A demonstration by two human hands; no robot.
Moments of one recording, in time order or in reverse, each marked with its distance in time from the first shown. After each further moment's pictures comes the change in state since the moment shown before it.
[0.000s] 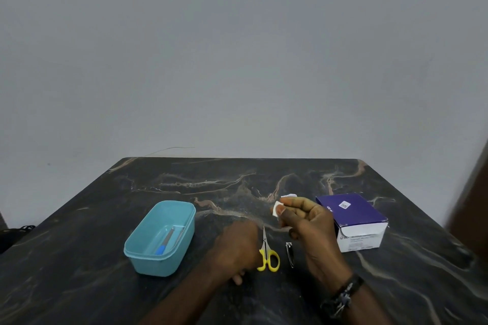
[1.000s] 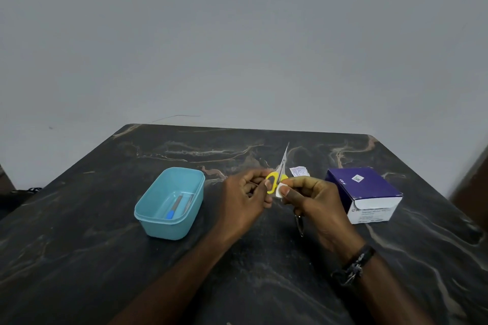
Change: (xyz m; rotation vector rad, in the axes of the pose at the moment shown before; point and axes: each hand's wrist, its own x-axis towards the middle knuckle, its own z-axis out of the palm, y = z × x) left_hand 0.027 -0.028 0.017 -0.995 0.499 0.584; right_hand 0.006 0.017 -0.001 -0.215 -0.119 -0.013
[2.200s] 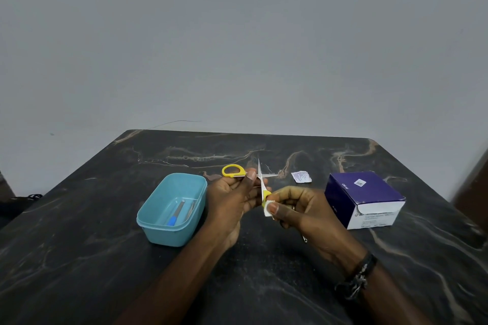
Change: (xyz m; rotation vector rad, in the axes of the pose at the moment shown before) left_hand 0.004 0.011 -0.013 -0.478 0.147 -0.328; right_hand -0.010 -0.002 0.008 -0.021 -0.308 -0.015
